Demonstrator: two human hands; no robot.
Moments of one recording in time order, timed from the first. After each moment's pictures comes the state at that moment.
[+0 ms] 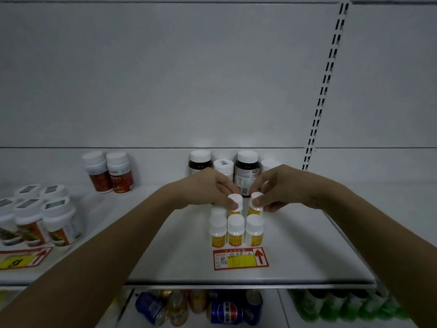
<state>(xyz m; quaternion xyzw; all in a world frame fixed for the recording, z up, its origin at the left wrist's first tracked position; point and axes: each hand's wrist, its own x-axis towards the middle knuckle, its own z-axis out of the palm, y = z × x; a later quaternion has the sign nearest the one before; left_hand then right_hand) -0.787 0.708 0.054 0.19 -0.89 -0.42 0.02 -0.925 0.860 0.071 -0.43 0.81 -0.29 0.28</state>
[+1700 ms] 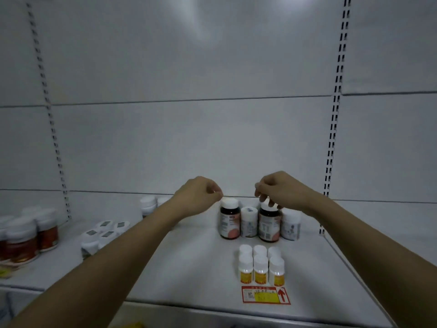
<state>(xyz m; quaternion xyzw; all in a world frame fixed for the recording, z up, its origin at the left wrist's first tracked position) -0.698 0.709 0.140 0.30 -0.91 -0.20 0.23 -0.872 0.852 0.151 -0.52 0.77 -0.37 0.09</state>
